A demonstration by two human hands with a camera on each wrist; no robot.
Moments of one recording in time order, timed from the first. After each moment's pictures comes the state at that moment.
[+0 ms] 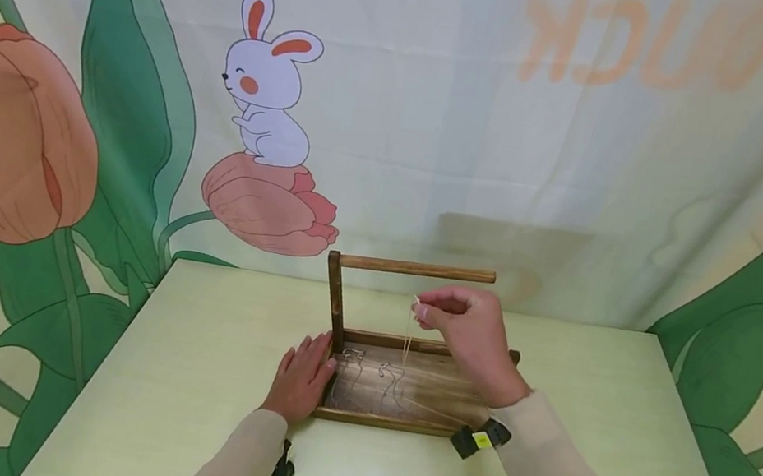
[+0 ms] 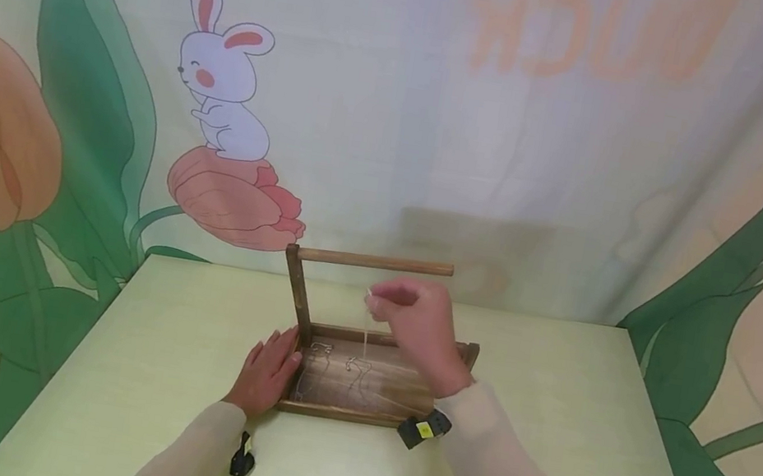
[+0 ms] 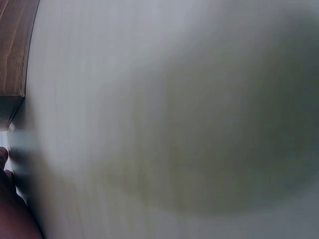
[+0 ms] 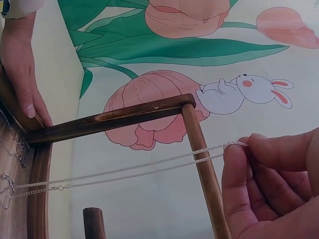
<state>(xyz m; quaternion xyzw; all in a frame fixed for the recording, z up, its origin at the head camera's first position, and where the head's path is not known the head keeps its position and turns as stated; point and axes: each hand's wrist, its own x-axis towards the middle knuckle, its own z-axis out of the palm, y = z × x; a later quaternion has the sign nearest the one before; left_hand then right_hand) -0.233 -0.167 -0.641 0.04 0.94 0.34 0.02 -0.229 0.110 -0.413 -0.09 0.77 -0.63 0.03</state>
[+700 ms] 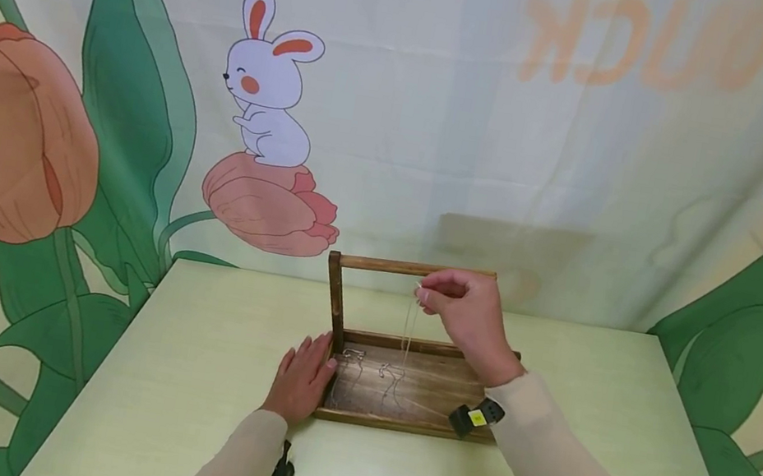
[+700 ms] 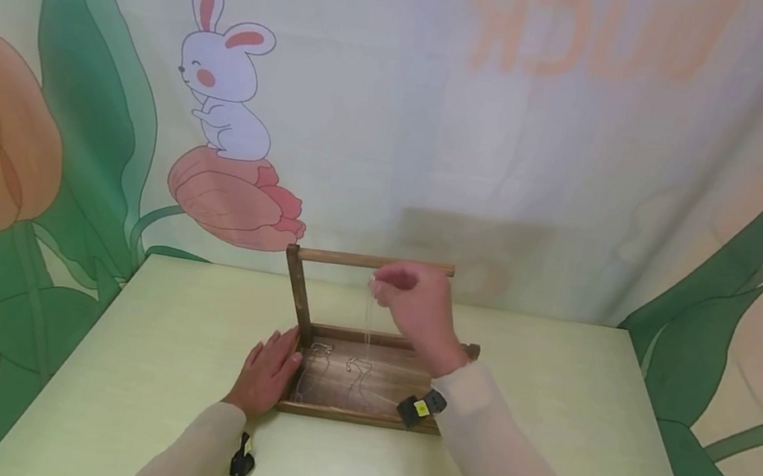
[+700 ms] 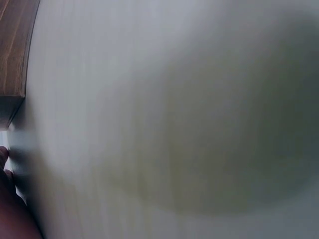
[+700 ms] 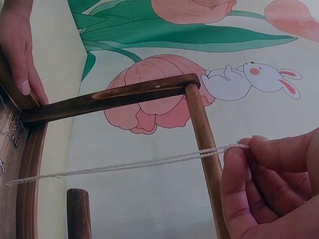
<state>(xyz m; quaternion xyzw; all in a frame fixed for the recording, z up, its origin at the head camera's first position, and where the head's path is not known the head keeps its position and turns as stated) -0.233 -0.166 -0.641 0.04 0.94 0.35 0.02 -0.250 0.104 -0.412 -0.10 0.78 -0.61 0.00</state>
